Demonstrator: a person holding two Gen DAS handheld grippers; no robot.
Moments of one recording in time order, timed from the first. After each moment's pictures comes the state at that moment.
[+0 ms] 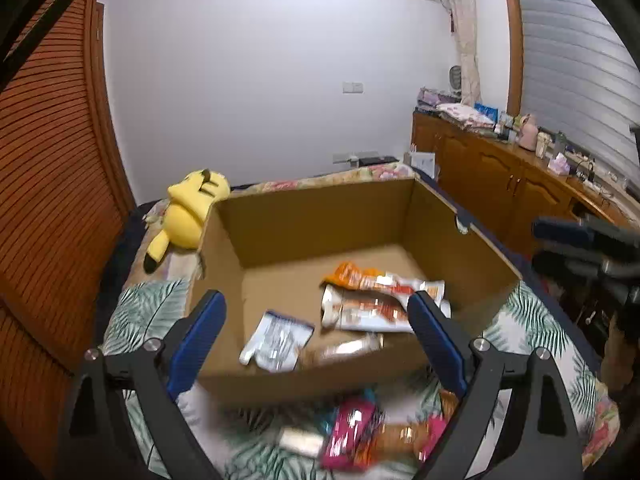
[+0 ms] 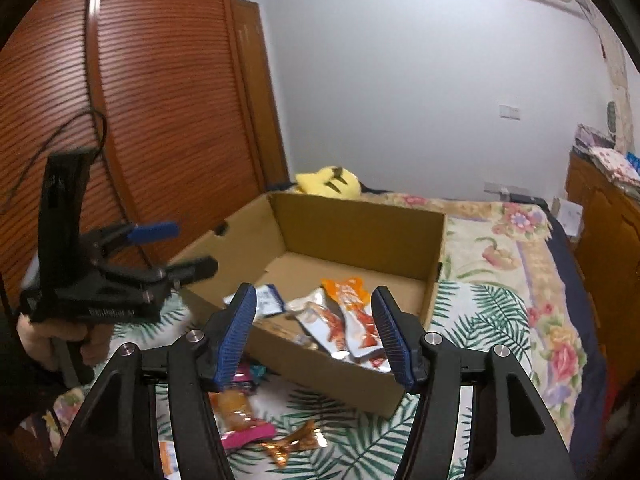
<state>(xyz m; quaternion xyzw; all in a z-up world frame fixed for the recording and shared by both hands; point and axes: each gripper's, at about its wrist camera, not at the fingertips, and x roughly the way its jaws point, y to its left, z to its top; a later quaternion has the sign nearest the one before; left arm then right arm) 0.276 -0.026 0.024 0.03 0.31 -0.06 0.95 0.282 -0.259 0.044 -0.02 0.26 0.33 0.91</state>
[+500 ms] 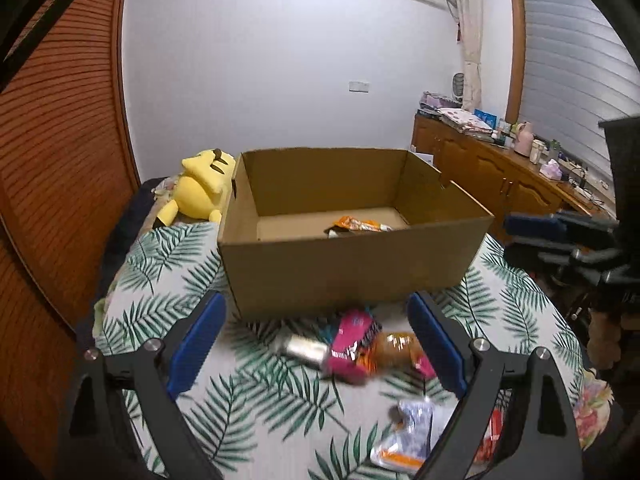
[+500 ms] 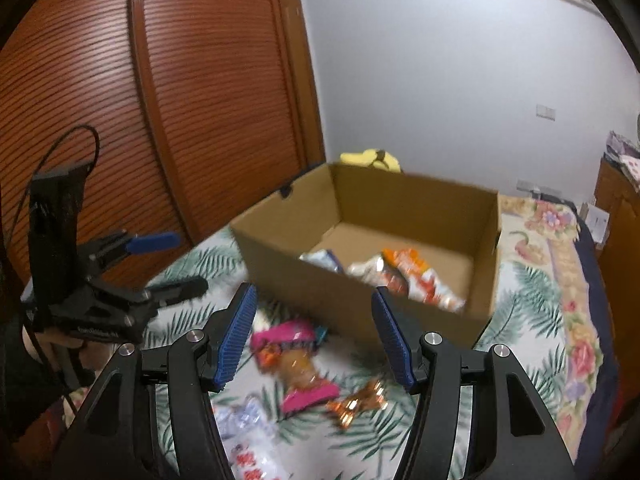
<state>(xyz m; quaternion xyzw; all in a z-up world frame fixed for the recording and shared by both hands) 0.184 0.007 -0.007 -0.01 0.30 -0.07 0.95 0.221 -0.229 0.015 -0.05 0.29 0.37 0.88</state>
